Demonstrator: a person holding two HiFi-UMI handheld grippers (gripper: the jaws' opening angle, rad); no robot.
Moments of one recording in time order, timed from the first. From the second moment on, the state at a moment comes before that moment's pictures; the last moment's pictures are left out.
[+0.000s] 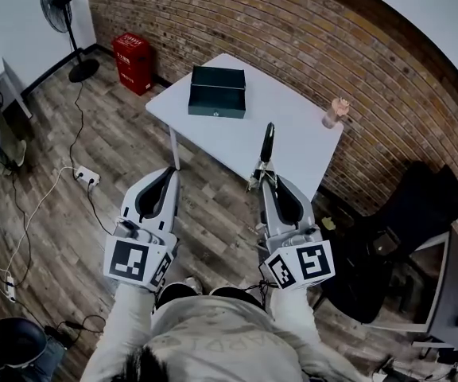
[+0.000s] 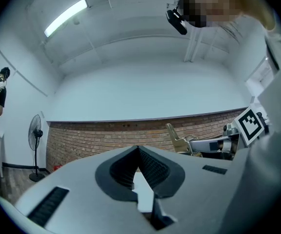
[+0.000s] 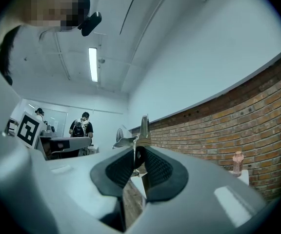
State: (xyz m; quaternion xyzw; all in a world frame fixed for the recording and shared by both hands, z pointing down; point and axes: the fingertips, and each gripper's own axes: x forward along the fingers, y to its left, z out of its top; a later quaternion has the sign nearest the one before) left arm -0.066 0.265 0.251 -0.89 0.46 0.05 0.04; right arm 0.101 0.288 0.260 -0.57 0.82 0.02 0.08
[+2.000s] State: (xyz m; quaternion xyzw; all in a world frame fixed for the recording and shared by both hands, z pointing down) left arm -0.035 -0.044 0.257 -0.88 0.48 0.04 0.06; right arm 0.124 -0.038 0.263 -0.52 0.85 0.01 0.10
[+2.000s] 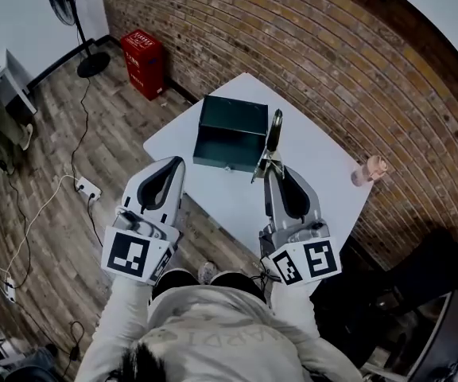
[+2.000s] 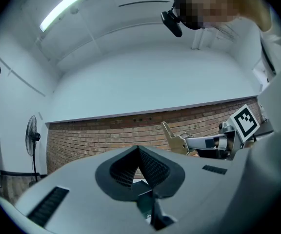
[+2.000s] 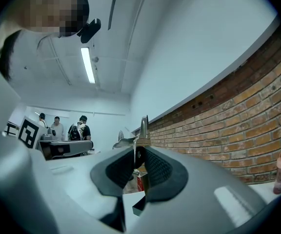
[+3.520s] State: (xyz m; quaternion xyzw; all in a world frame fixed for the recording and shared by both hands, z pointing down) left arm -0.036 -0.232 0.308 -0.91 0.42 0.01 0.00; right arm 0.094 -0.214 0.355 -0.54 0.84 0.02 -0.07
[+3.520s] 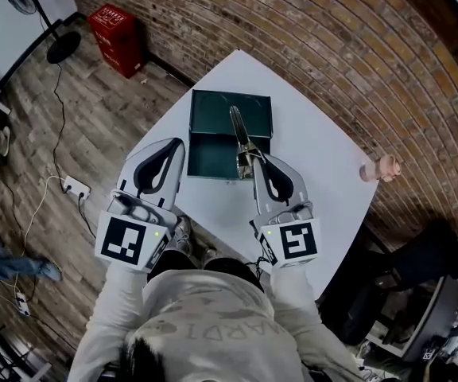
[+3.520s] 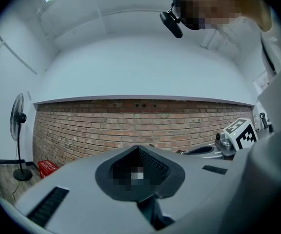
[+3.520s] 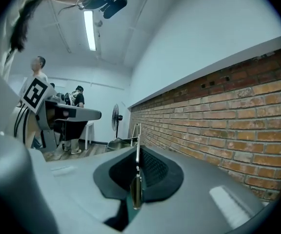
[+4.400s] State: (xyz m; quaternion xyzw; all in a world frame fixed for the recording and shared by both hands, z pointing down) left arm -0.063 -0.294 0.351 -0.91 0.41 -0.02 -0.05; right arm 0.050 -0.266 0.467 -0.43 0.85 0.06 -0.28
